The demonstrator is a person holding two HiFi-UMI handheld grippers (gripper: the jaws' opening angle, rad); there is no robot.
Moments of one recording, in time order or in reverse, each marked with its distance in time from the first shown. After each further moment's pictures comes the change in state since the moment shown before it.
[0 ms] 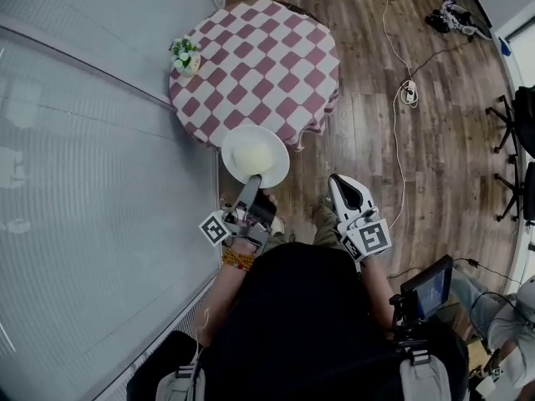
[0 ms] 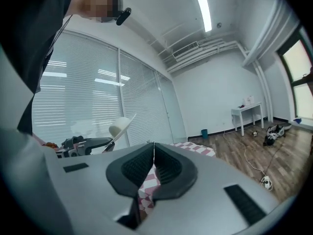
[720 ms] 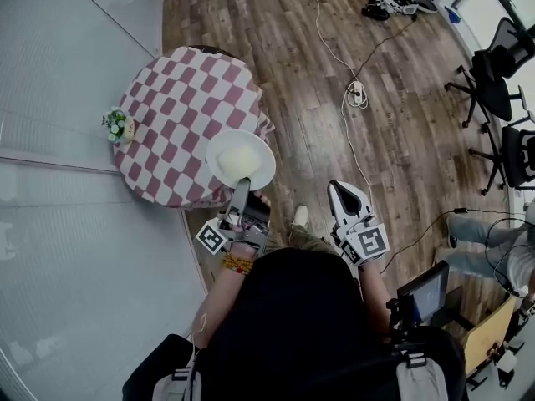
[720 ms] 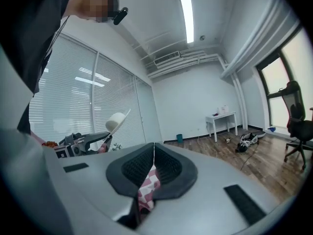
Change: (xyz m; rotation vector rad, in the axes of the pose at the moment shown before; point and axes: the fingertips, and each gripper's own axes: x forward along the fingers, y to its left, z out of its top) left arm 0.199 0.064 -0.139 -0.046 0.085 -0.107; right arm -0.103 -0.228 0.027 0.000 -0.055 -0.238
